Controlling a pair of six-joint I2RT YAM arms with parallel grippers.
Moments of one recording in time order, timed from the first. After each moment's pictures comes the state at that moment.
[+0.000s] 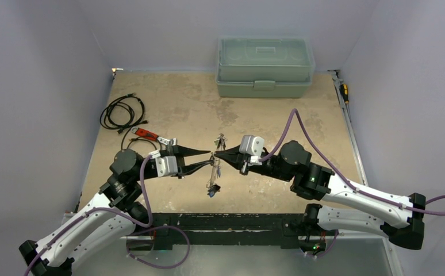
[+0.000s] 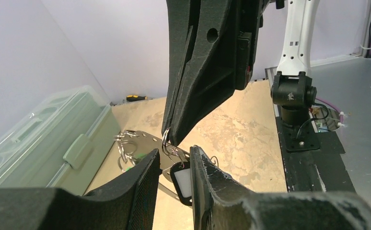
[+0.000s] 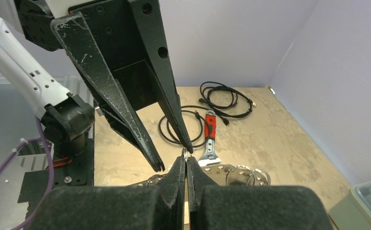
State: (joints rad) left arm -0.74 0.59 0.60 0.22 0.64 0.20; right arm 1.14 0.91 0.86 0.11 -0.11 -0.22
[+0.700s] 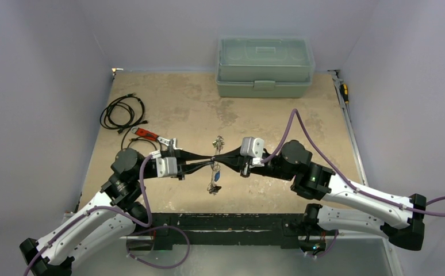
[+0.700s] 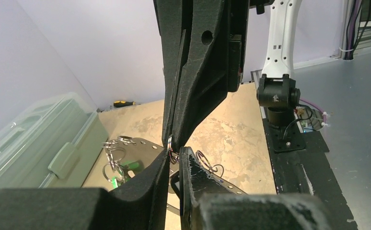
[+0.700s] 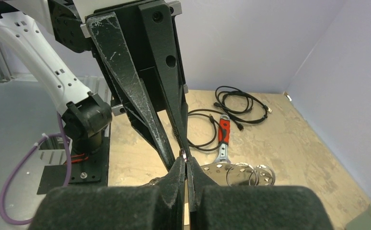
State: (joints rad) left arm -0.74 0.62 0.60 0.24 0.70 0.18; right arm 1.14 0.91 0.86 0.11 -0.20 -0.20
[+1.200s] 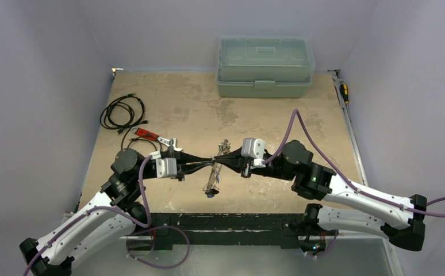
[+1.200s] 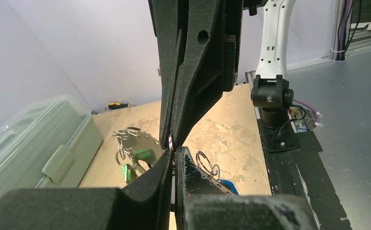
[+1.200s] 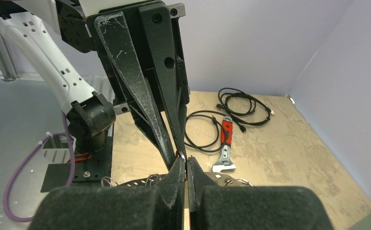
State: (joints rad) left arm -0.75 0.61 0.60 0.25 0.72 0.17; right arm 1.14 0.90 0.86 0.10 -0.22 -0.20
